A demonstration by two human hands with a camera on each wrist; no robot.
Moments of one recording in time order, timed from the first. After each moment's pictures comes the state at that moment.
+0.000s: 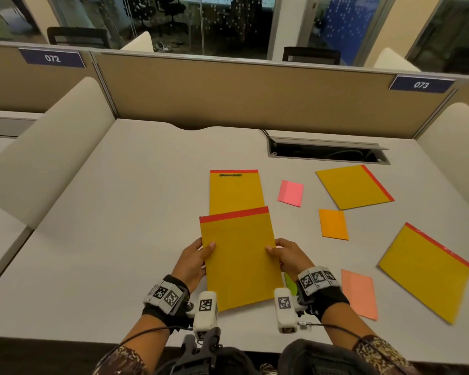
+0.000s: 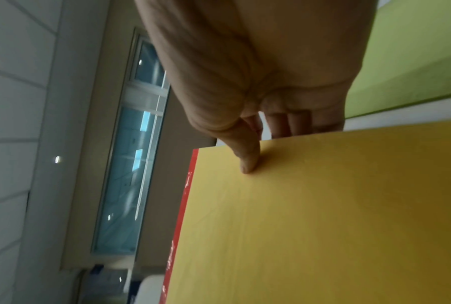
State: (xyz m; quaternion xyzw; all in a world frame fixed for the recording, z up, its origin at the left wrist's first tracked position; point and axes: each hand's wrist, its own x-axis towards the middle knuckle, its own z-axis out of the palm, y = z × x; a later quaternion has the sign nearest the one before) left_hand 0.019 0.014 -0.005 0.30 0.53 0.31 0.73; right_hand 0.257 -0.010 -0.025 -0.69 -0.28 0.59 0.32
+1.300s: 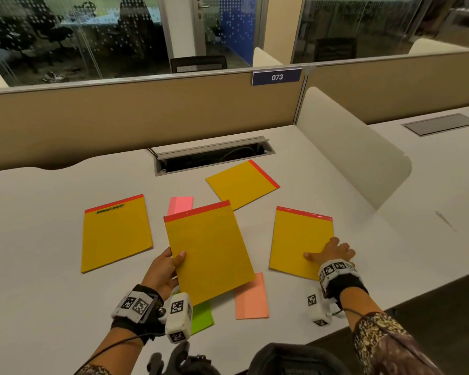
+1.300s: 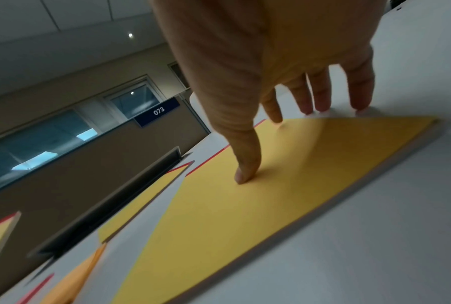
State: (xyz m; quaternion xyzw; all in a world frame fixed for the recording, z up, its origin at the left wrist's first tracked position) left_hand 0.255 0.018 -0.010 0.36 0.53 0.23 0.73; right_hand 0.602 -0.134 -0.040 -0.96 -0.15 0.23 0.04
